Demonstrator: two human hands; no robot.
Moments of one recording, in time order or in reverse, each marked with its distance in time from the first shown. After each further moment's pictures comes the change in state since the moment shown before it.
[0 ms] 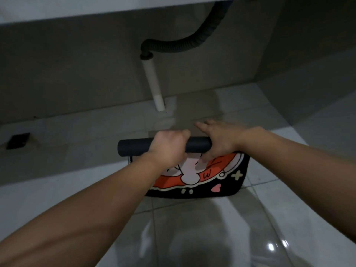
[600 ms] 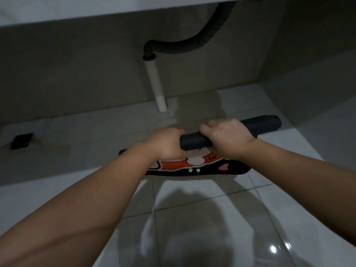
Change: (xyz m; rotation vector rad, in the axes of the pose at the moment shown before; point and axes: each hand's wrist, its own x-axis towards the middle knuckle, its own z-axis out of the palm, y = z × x) left_hand 0.007 -0.021 -0.018 -0.339 -0.312 -0.149; right_hand -0.004 0.002 0.017 -0.310 0.554 -0.227
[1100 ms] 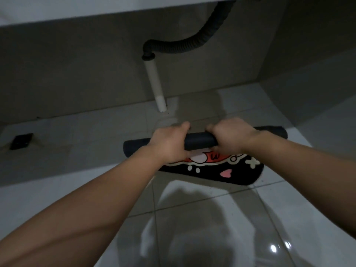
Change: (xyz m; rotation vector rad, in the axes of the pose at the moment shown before) left_hand 0.003 0.005 0.013 0.176 0.259 0.095; right_hand 0.004 0.010 -0.015 0.131 -0.283 0.110
